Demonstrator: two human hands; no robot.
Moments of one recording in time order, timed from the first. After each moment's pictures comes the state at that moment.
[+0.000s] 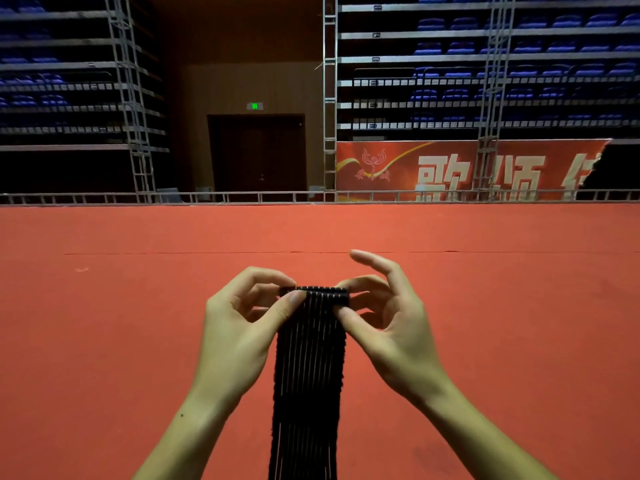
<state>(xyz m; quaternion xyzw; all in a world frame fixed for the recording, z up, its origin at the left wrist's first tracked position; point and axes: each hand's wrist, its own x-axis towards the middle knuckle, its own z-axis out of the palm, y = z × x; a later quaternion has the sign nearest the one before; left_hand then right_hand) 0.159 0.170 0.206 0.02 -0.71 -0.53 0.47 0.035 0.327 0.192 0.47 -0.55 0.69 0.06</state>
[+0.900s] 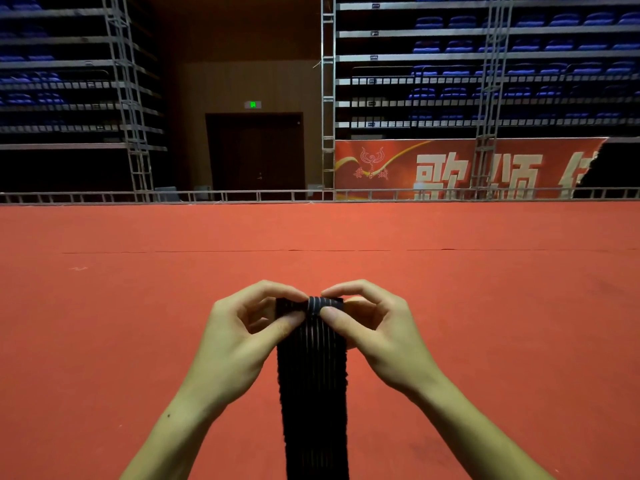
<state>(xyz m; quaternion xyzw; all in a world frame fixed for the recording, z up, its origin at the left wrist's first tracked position) 0.168 0.161 0.199 -0.03 -0.78 -0.49 0.39 0.030 0.328 0.185 0.47 -0.59 0.66 -0.02</state>
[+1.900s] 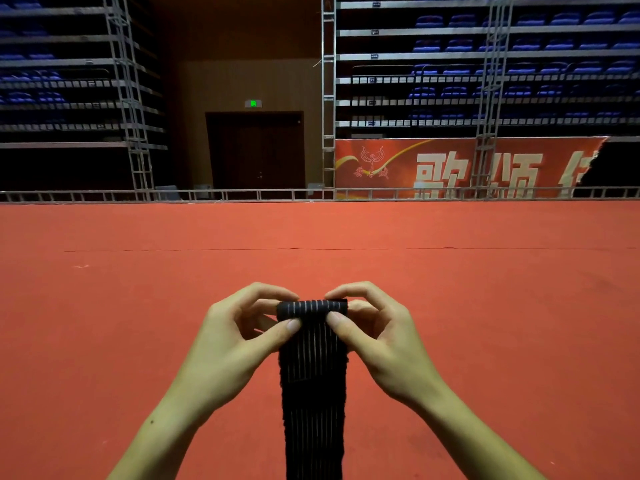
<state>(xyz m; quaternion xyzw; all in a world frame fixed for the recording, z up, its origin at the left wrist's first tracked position) 0.186 0.159 0.197 -0.01 -0.79 -0.50 0.35 0.045 0.338 0.178 0.48 -0.58 0.65 -0.02</state>
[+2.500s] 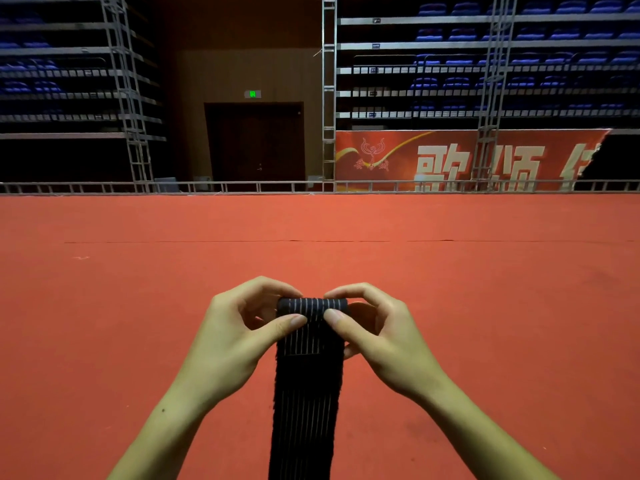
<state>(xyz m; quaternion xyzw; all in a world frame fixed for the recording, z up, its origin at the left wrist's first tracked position) 0.185 0.158 0.191 0.01 -0.81 -0.45 0.37 0.047 0.344 0.172 0.46 -0.60 0.65 -0.07</state>
